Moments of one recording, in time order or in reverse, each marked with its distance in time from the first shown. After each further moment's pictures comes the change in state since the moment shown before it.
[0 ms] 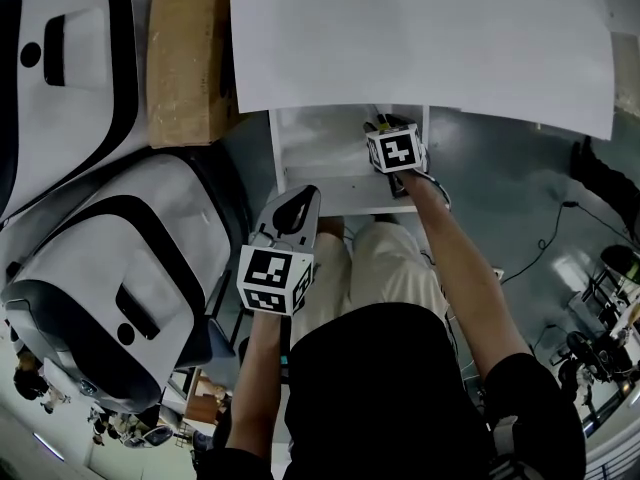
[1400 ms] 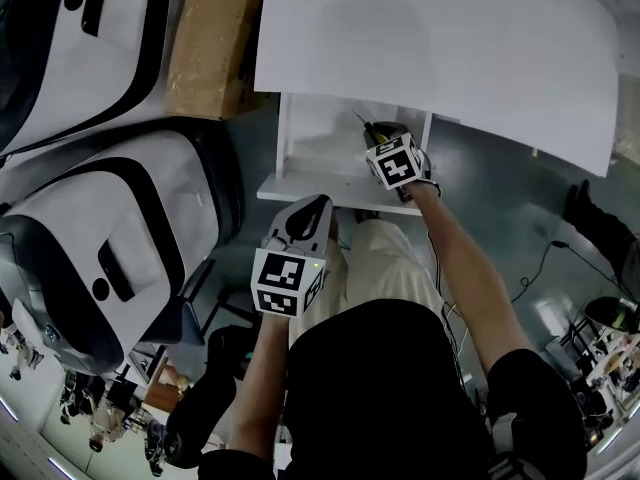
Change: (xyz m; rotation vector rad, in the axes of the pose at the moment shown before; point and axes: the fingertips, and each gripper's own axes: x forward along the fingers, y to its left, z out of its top) left arm -0.019 -0.048 -0.021 -0.073 -0.053 0.088; right arm -0.025 0.043 0.003 -0.379 -0.095 0.165
